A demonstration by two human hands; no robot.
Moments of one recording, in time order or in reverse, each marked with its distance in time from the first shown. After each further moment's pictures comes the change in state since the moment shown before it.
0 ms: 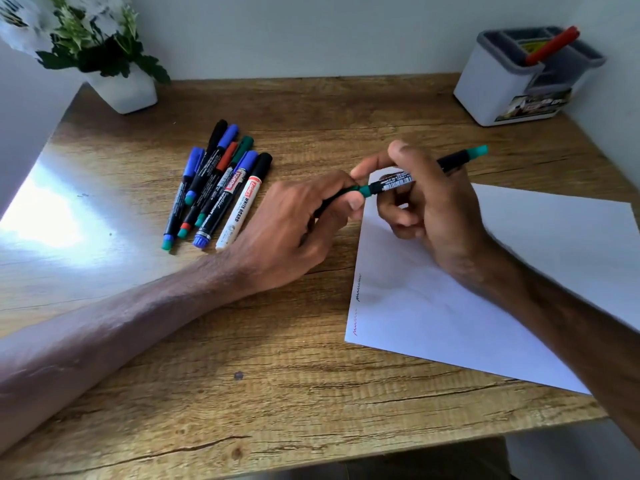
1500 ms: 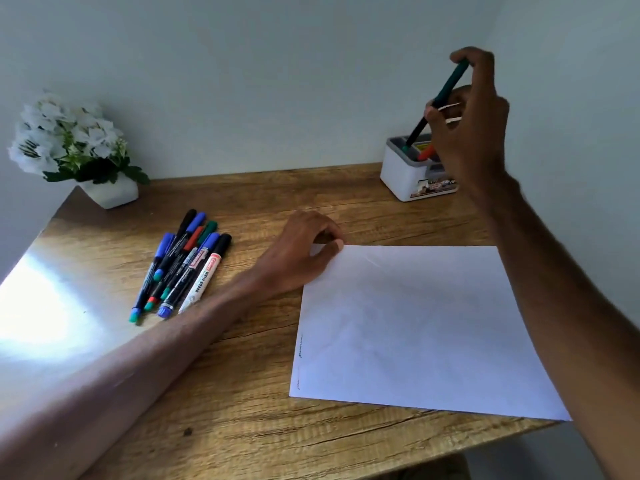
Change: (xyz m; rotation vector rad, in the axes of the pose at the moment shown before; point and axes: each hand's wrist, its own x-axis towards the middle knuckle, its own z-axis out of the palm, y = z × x) left_hand 0.079 -0.031 0.057 0.120 -0.068 -0.050; right_hand 0.082 -0.089 -0.151 -0.838 0.680 -0.509
